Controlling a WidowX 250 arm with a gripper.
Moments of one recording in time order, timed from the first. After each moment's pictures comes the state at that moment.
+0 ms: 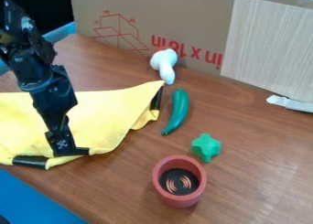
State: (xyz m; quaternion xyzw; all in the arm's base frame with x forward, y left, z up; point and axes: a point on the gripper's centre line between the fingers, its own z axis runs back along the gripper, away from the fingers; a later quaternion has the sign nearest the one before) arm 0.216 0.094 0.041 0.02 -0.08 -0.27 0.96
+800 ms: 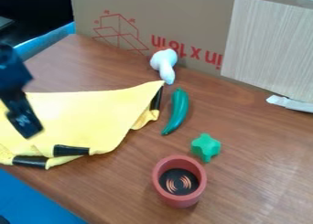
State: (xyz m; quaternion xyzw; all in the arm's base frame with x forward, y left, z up) arm 0.195 0.145 0.065 -0.05 -0.12 -0.20 0.97
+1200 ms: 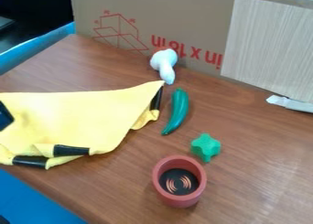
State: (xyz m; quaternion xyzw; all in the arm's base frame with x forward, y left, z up) arm 0.175 0.185 0.072 0.00 -0.14 -0.10 0.98
